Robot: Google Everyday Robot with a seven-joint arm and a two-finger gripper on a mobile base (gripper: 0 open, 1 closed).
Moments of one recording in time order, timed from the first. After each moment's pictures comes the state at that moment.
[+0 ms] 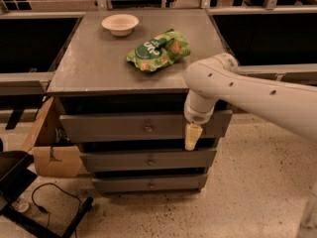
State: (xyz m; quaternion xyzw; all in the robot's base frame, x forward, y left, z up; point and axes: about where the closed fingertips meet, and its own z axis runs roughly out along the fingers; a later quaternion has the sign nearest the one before) arm 0.610 -0.128 0.670 -0.66 0.75 -0.04 0.10
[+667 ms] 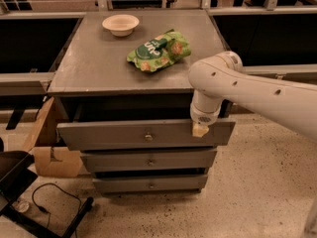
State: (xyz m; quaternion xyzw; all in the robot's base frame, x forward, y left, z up) arm 0.594 -0.149 0.669 -0.65 0.76 -0.05 0.05
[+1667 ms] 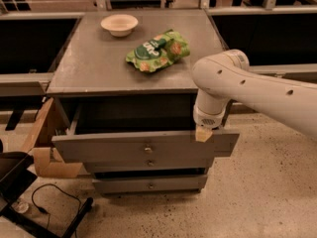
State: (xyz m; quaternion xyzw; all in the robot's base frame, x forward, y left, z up) arm 0.568 -0.150 0.686 -0.63 0.77 -0.03 0.04
